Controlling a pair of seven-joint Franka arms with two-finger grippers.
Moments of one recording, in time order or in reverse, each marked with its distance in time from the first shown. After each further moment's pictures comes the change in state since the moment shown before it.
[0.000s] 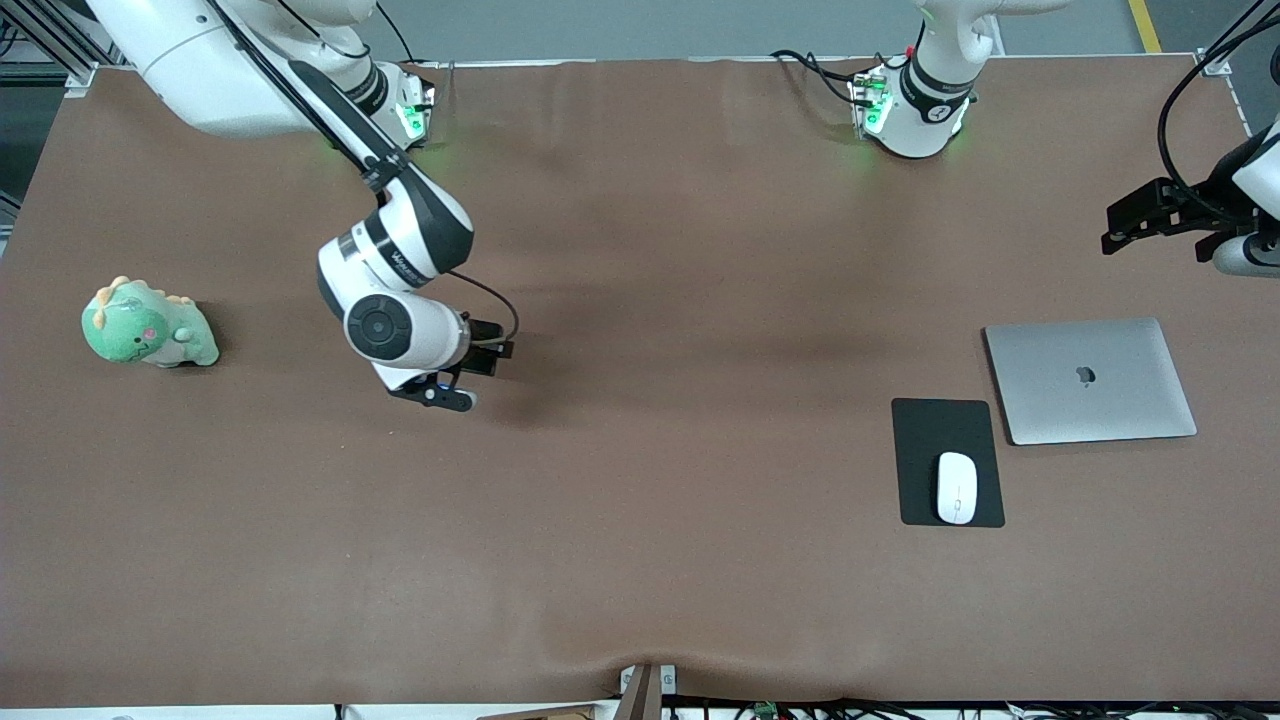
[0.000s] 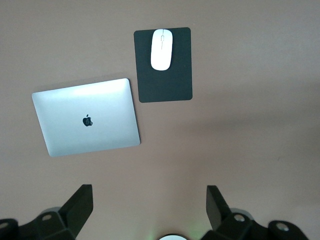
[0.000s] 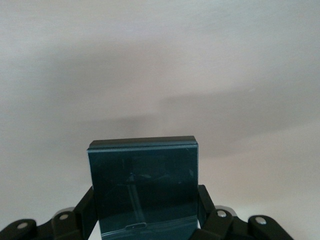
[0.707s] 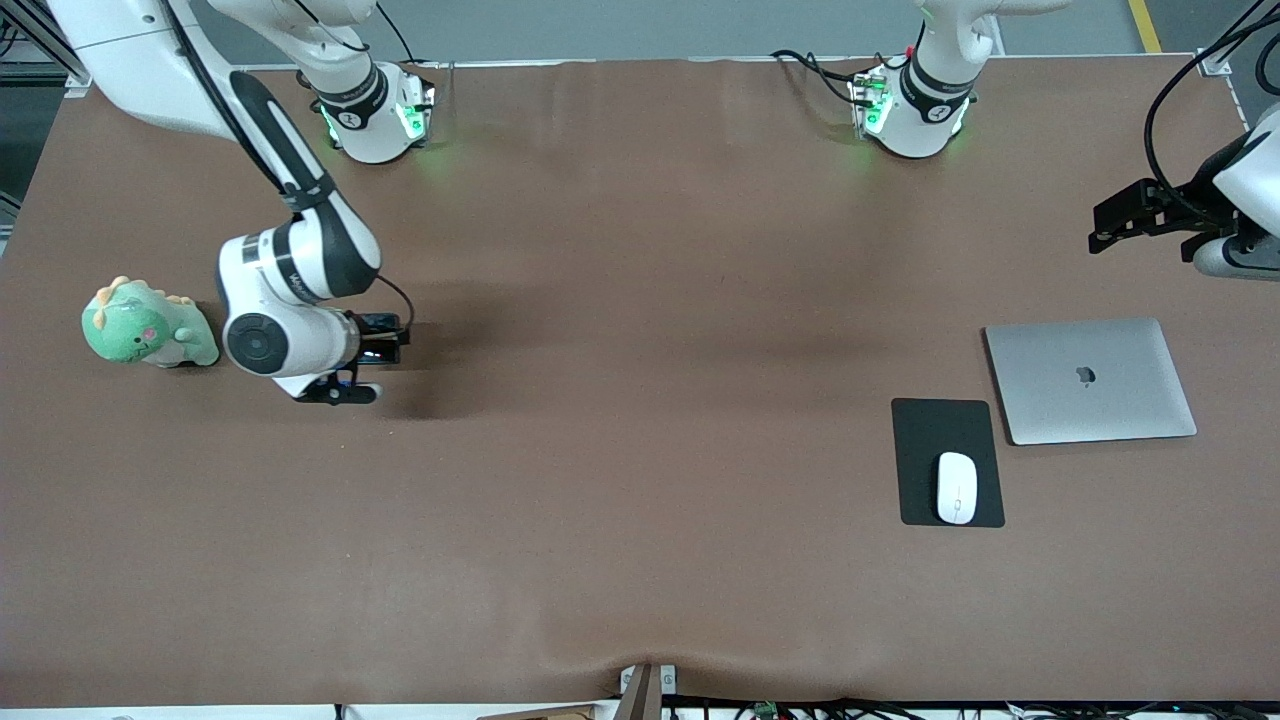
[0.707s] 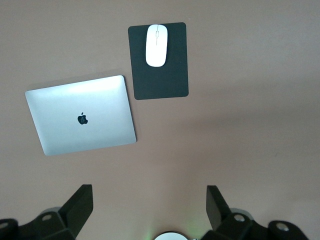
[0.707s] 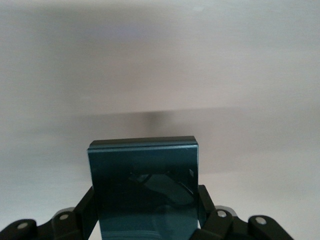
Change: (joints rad) left arm -0.011 0.001 -0.001 -0.018 -0.006 -0.002 -0.004; right arm -0.002 -0.120 -0.320 -0.208 0.040 0.041 -0.525
